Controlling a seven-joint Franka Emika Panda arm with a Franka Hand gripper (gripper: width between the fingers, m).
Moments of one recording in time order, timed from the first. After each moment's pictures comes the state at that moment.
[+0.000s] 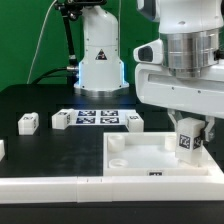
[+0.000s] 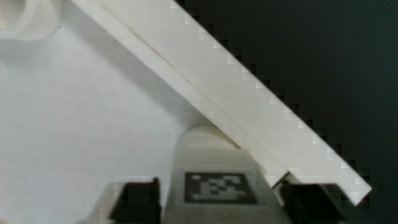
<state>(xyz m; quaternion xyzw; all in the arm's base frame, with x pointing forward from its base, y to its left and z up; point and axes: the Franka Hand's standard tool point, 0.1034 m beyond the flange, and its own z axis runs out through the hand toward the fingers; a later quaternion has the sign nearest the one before) 0.613 0.130 0.071 -0.92 0.39 0.04 0.05</state>
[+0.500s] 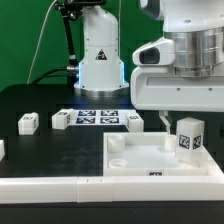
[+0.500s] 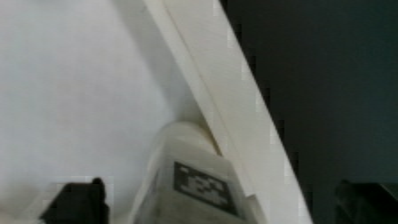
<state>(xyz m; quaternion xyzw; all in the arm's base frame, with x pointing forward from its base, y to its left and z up) 0.615 0.136 0.074 -0.98 0.16 0.03 0.06</state>
